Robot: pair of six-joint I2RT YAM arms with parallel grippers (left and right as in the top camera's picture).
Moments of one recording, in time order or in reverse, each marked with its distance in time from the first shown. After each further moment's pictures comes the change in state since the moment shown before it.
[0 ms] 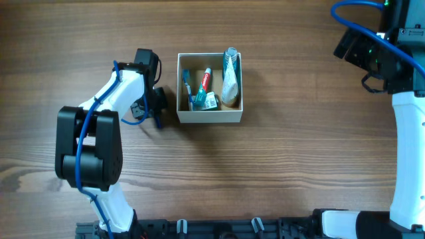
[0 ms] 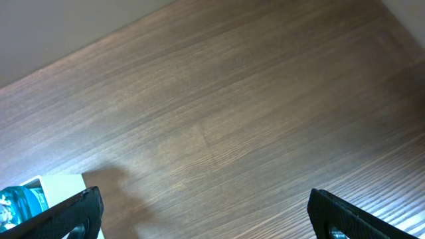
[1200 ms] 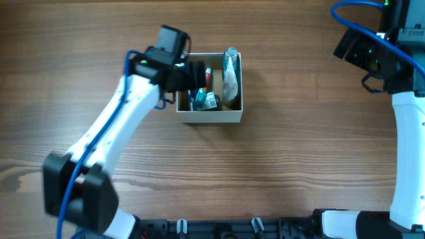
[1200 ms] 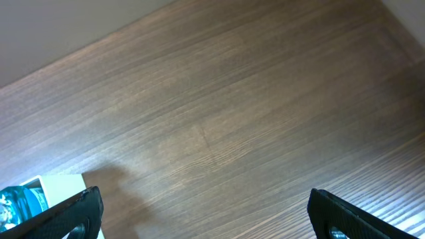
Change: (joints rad) left arm -0.217 -0.266 0.142 0.075 0.052 0.000; right arm 0.000 0.000 0.000 0.000 0.000 0.000
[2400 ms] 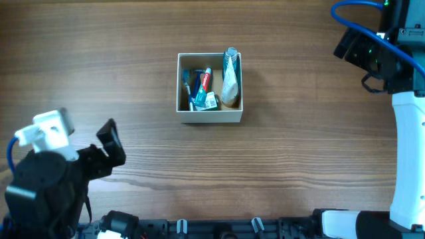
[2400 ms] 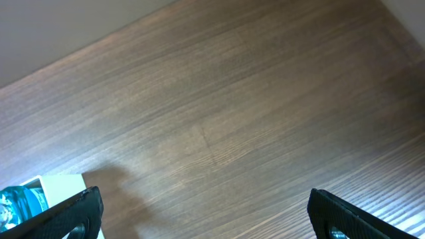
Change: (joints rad) left arm 0.103 -1.014 -0.093 -0.391 -0.367 0.066; right arm 0.000 0.000 0.000 0.000 0.000 0.000
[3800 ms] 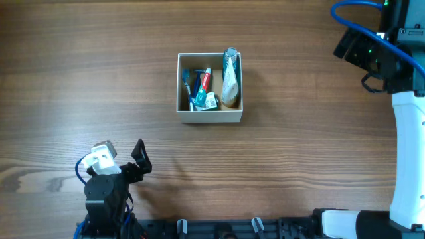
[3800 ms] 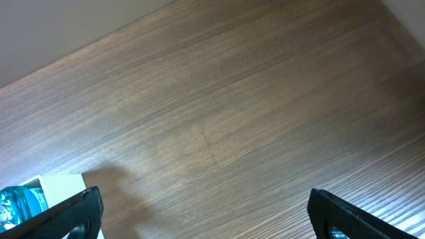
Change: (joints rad) left arm 0.246 -0.673 -1.149 0.595 0.271 0.026; right arm 0.000 0.001 0.000 0.000 0.000 0.000
